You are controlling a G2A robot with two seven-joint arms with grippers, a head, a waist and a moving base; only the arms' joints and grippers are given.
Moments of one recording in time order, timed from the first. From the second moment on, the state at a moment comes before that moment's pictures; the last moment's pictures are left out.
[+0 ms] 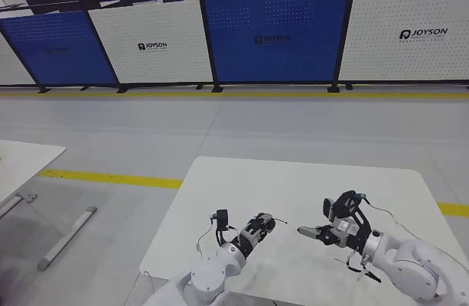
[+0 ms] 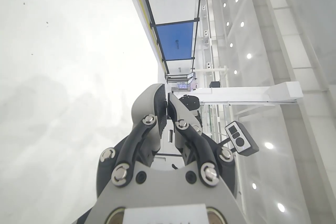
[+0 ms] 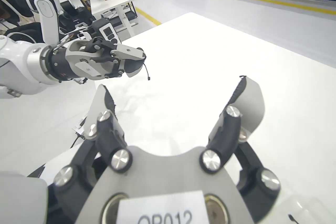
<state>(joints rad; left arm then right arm) 1.50 -1.13 -0.97 -1.84 -0.39 0.17 0.16 -0.95 -0.74 0.65 -1.71 -0.47 -0.34 0.21</state>
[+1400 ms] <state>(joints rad) 1.47 -1.12 -0.99 -1.86 -0.85 0.34 0.12 -0.86 -0.76 0.54 -1.75 -0.46 -0.34 0.32</state>
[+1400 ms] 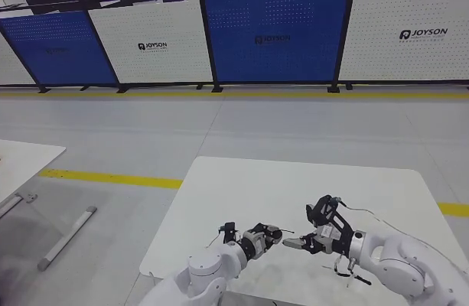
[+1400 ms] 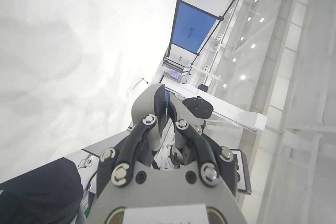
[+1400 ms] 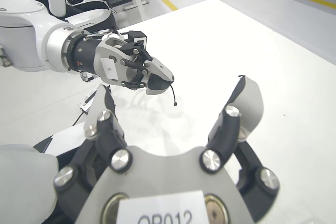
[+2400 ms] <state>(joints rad) 1.49 -1.12 -1.01 -1.88 -0.88 0.34 0.04 -0.90 -0.79 0.59 -1.75 -0.45 -0.34 0.44</state>
